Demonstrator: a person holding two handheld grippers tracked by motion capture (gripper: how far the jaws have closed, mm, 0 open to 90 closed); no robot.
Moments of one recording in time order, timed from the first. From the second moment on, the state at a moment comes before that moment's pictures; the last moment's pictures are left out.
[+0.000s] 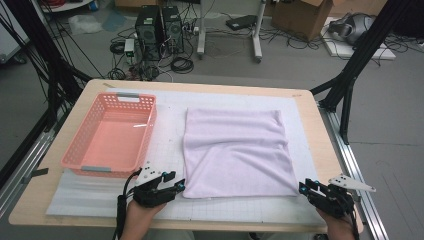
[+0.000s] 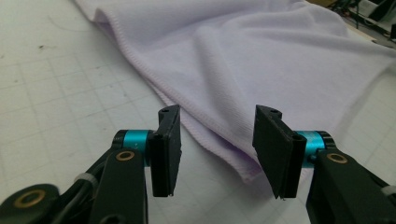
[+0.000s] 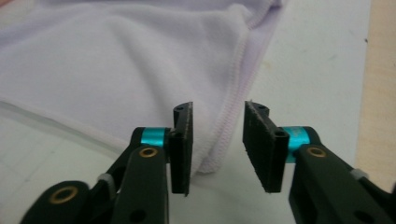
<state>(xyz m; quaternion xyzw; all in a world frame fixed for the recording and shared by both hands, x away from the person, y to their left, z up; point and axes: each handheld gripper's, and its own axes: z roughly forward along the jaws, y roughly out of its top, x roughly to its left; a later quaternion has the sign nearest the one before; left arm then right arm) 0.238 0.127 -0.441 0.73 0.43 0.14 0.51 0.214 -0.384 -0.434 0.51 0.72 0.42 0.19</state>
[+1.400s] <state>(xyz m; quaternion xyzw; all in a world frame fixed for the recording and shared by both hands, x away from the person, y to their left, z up) 0.290 0.097 -0.442 0.75 0.46 0.22 0.43 0.222 -0.369 -0.447 0.52 0.75 0.37 0.16</state>
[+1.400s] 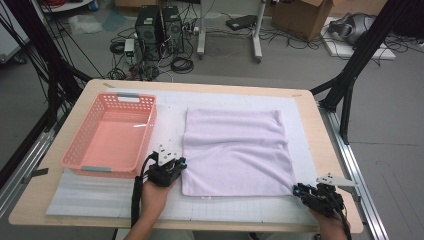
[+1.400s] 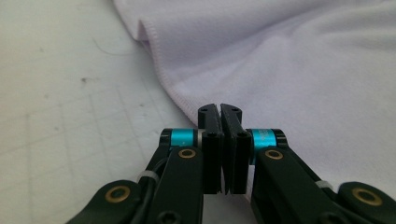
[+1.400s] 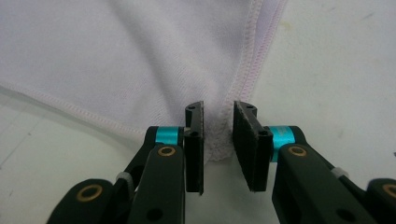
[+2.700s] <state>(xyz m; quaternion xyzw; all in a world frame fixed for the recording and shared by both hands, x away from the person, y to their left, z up) 0.191 0.119 -0.444 0.77 0.43 0.09 0.46 0.162 -0.370 -0.434 0.49 0.78 0.39 0.11</state>
